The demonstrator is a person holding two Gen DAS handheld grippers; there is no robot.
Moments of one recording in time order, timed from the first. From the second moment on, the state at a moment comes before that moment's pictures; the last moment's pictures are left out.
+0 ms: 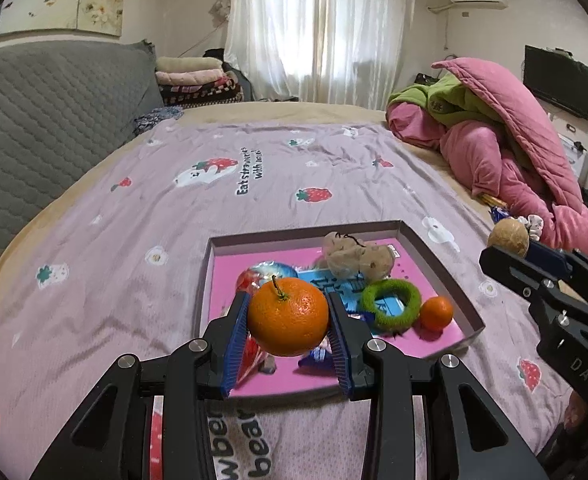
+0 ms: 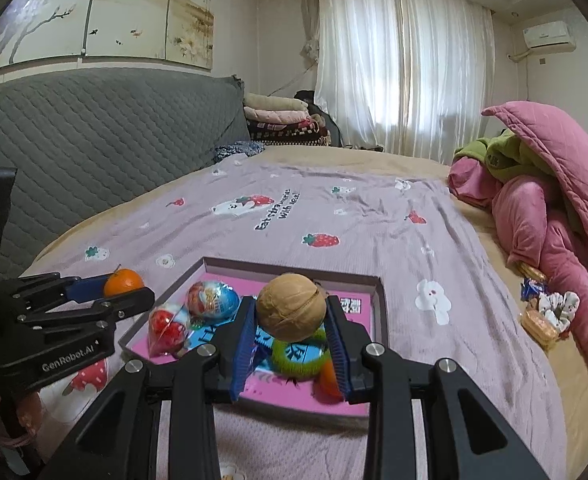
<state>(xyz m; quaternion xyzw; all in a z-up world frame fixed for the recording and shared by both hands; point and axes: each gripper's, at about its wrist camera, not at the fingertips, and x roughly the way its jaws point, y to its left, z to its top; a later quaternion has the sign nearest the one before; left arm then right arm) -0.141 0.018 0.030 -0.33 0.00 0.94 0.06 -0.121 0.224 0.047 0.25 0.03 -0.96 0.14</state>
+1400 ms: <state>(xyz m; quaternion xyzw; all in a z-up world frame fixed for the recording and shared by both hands) -0.191 0.028 -0.040 -0.40 0.03 0.91 0.08 -0.172 0.216 -0.034 0.36 0.06 -0.92 0.17</state>
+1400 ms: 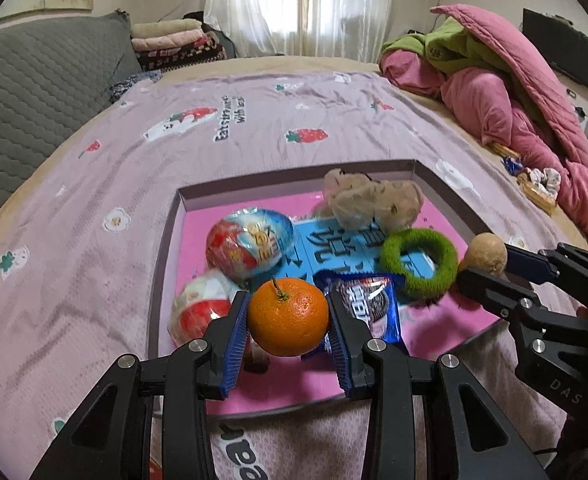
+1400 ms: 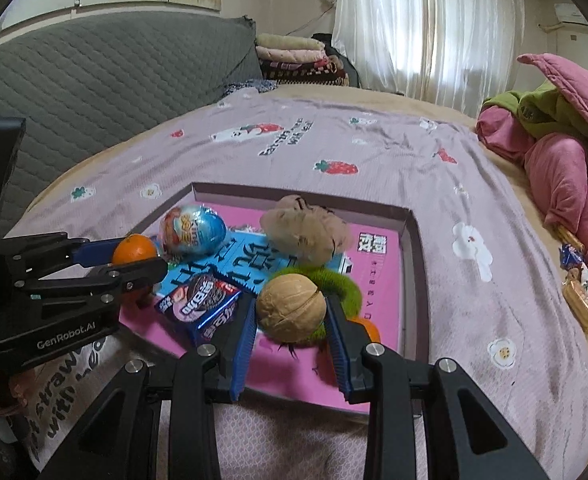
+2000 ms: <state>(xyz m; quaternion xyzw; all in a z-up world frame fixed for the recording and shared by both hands) -0.191 0.025 -0.056 -0.42 0.03 0.91 0.08 -0.176 0.201 -0.058 0.39 0.06 -0.90 0.19</state>
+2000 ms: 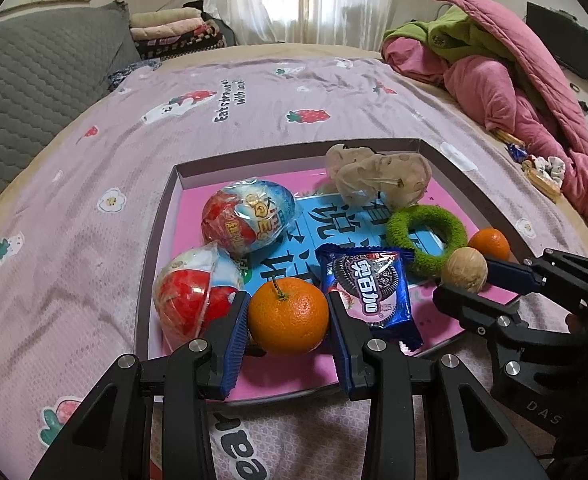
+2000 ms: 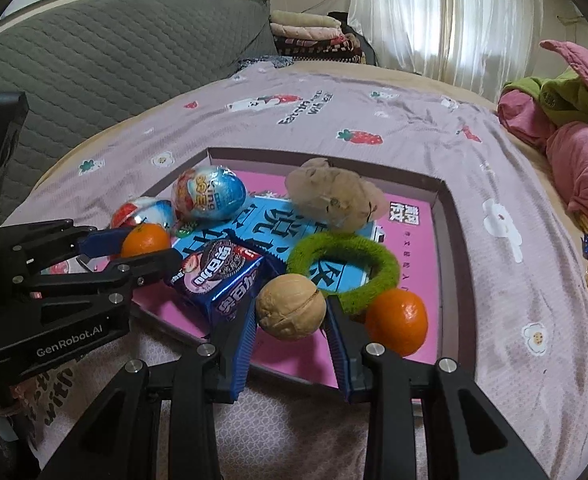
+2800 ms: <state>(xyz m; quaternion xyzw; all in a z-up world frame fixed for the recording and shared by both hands) -0.203 0.016 -0.075 -0.43 0.02 0.90 0.06 -0.186 0.194 -0.065 0.41 0.06 -0.89 0.19</state>
